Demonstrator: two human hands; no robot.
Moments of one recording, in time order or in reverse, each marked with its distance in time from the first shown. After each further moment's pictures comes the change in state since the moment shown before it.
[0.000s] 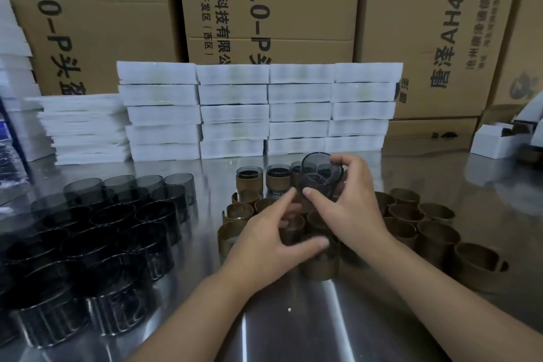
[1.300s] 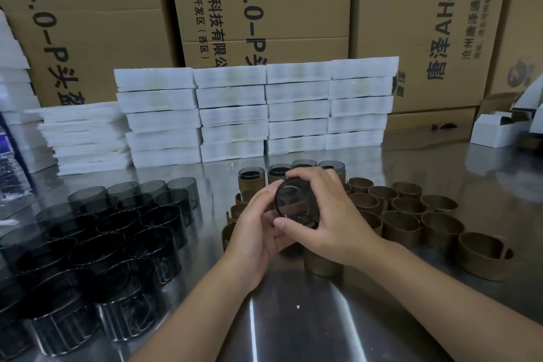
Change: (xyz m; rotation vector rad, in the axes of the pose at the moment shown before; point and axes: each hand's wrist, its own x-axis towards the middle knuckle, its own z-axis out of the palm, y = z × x) left_hand 0.009 0.005 -0.009 -1.040 0.085 -0.321; right_hand -0.017 -0.023 0.007 -0.019 -0.306 -0.240
